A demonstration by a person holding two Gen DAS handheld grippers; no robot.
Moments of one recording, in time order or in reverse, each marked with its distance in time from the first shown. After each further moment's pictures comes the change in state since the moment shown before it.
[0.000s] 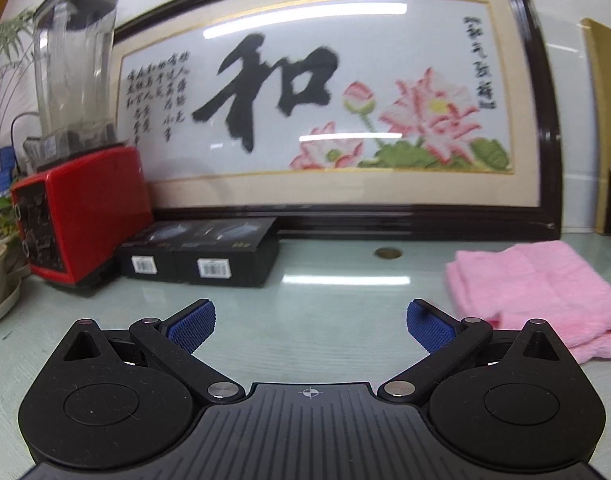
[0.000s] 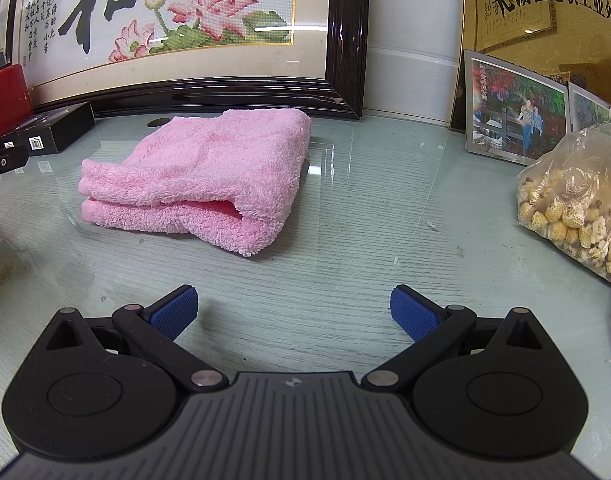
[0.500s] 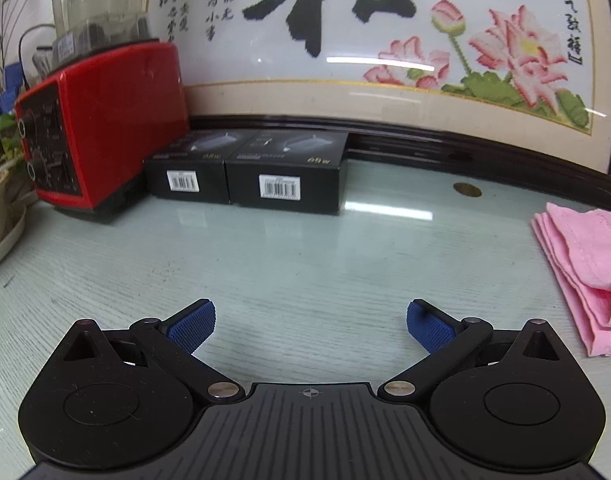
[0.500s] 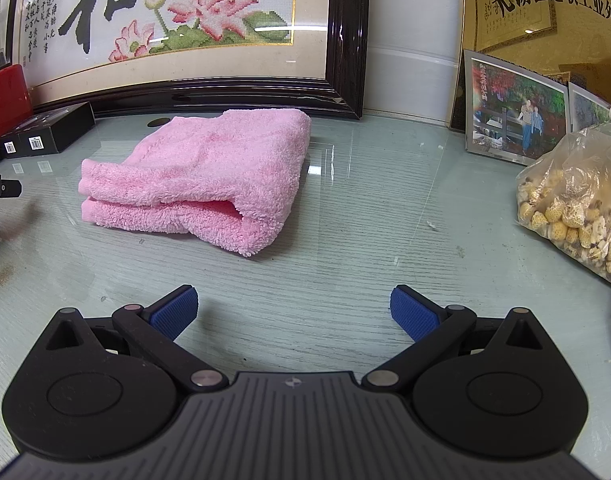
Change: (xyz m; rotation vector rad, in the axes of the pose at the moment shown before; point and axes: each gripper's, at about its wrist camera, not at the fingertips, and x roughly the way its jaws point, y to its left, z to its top) left arm 0.043 0.058 -0.006 -0.082 0.238 0.024; right arm 0.000 0.001 0.001 0.000 0.000 0.000
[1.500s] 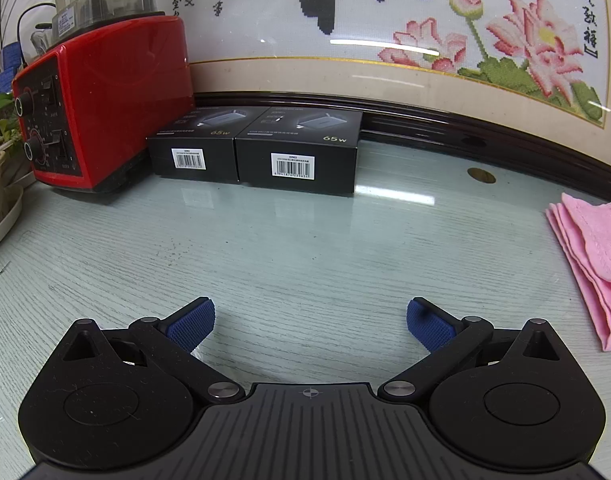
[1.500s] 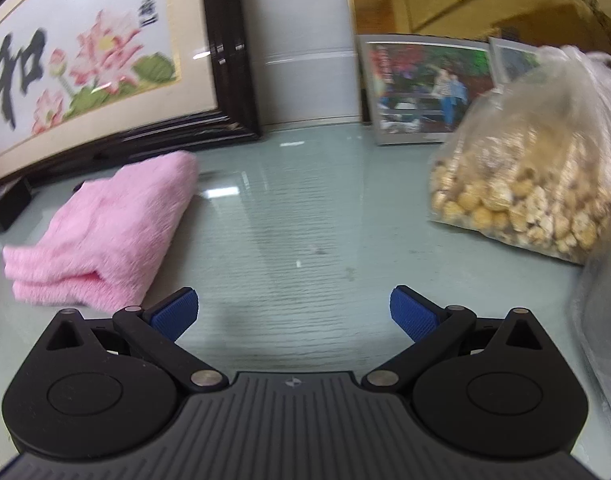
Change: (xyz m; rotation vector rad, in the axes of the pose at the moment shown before) left arm 0.009 0.009 0.001 -0.020 0.044 -0.010; right arm 0.008 -0.075 0.009 0.222 -0.041 -0.088
